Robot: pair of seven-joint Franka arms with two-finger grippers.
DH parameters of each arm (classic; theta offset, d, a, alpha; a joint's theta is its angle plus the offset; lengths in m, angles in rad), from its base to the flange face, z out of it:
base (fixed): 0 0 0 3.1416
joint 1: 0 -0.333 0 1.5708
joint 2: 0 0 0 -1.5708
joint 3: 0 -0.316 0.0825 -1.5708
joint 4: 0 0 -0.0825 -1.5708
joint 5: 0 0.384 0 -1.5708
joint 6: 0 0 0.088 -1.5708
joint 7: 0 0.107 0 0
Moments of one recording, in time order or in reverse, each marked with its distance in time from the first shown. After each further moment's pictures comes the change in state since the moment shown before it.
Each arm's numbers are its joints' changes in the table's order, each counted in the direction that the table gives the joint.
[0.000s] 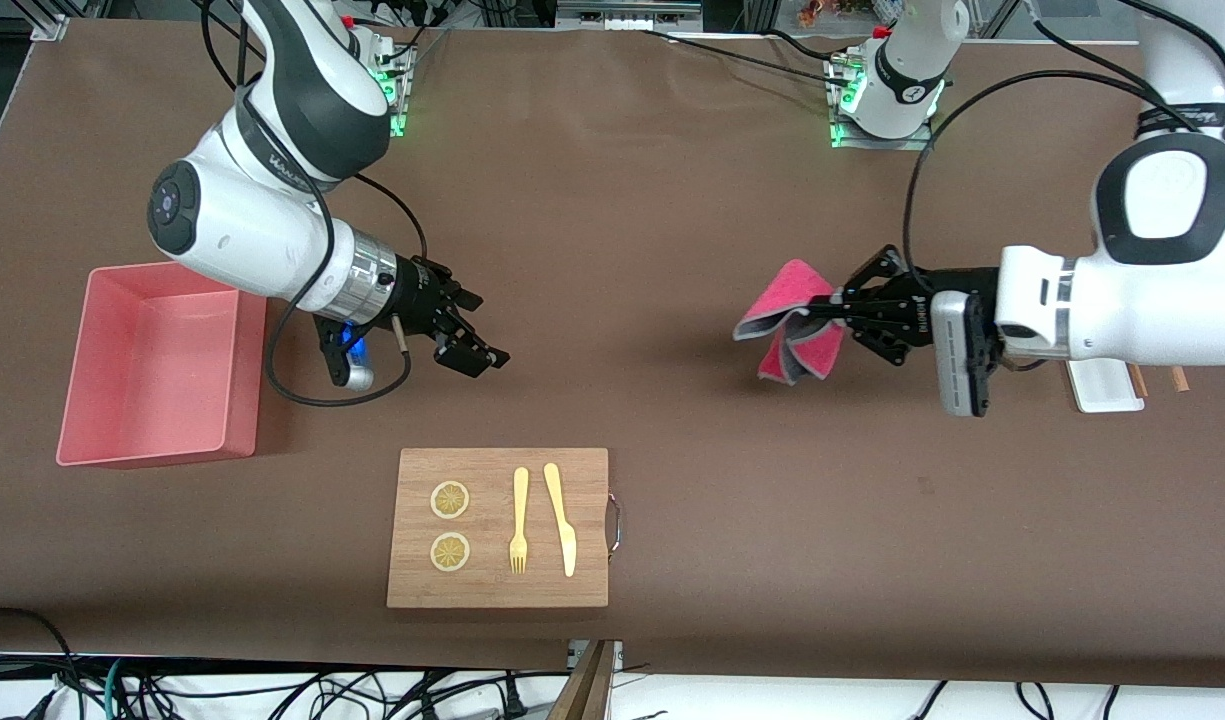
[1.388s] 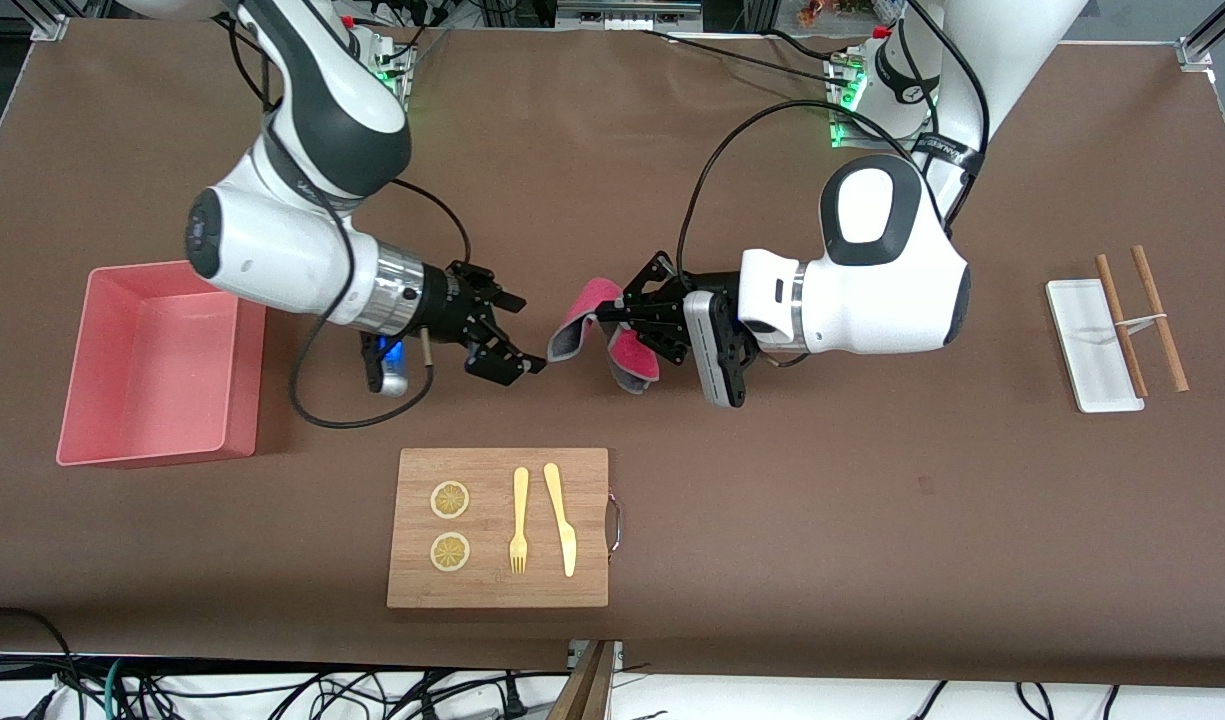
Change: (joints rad) left arm 0.314 0.120 0.005 0.001 -0.163 -0.410 0.001; right arm 0.021 0.037 -0.046 0.026 0.106 -0.087 0.015
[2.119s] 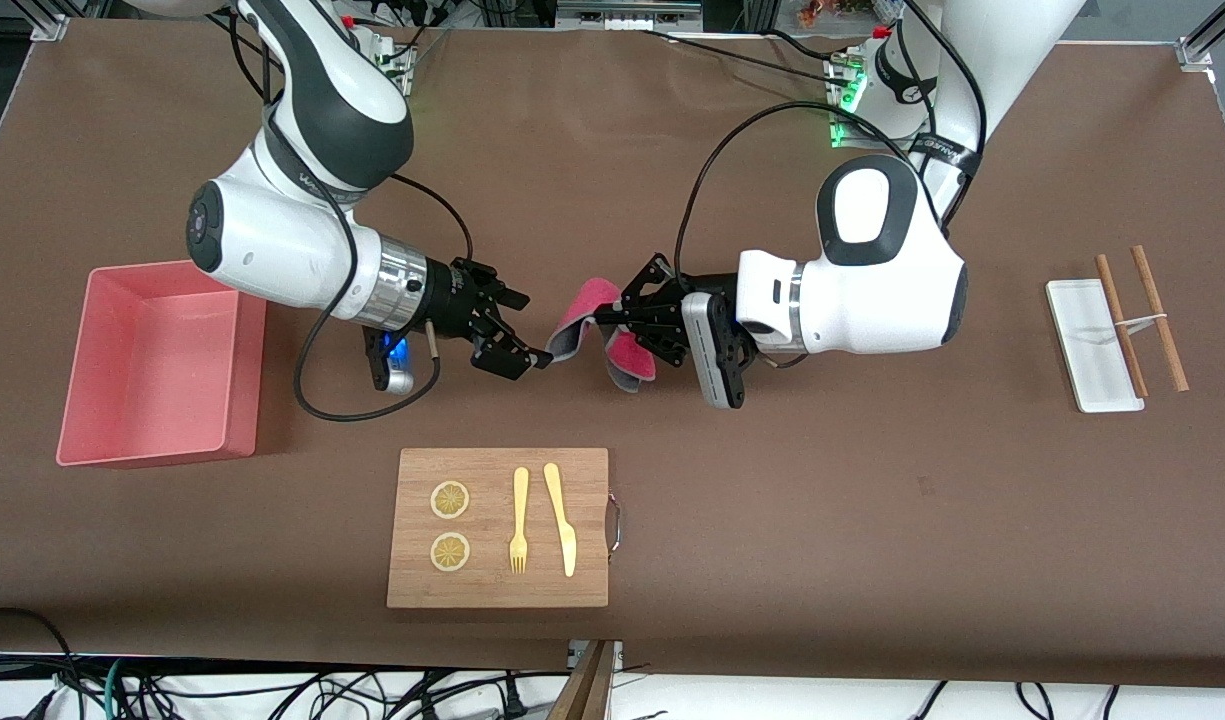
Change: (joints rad) left arm 0.001 0.003 -0.001 0.000 0.000 -0.008 0.000; right arm -0.025 0.017 -0.013 0.003 0.000 0.002 -0.017
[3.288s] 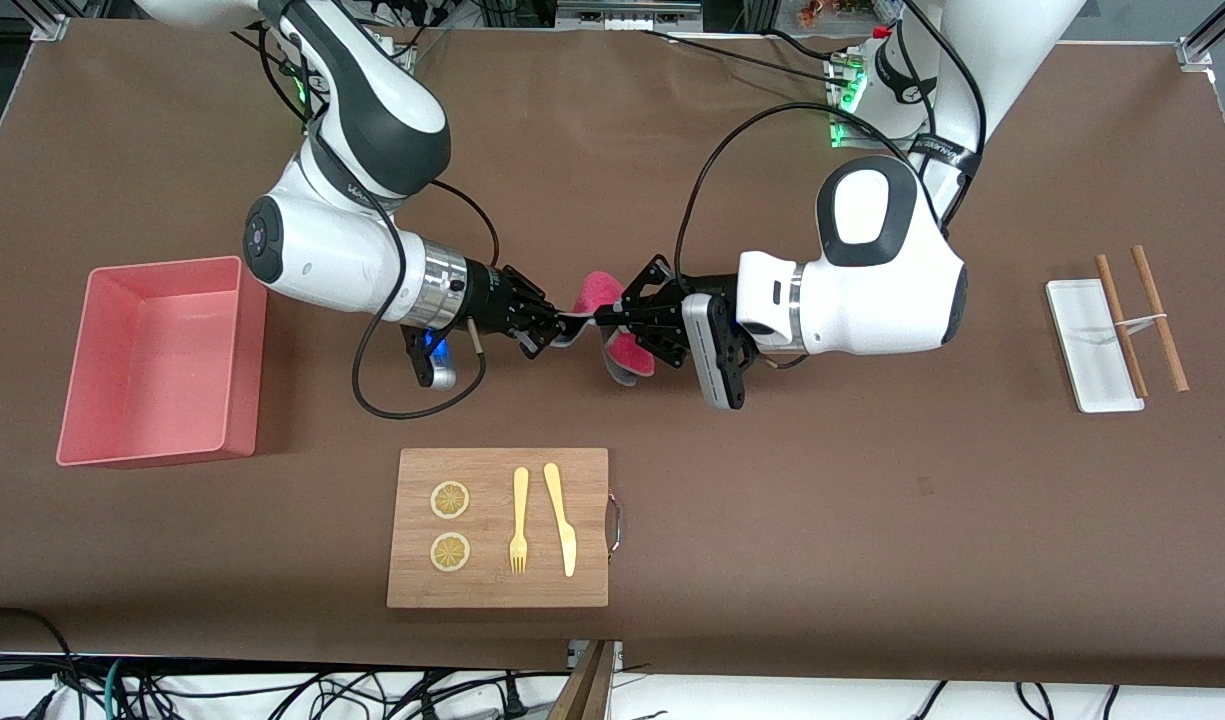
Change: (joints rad) left arm 0.000 0.001 0.000 0.000 0.000 -0.004 0.001; right arm -0.043 0.035 -0.005 0.000 0.000 -0.018 -0.010
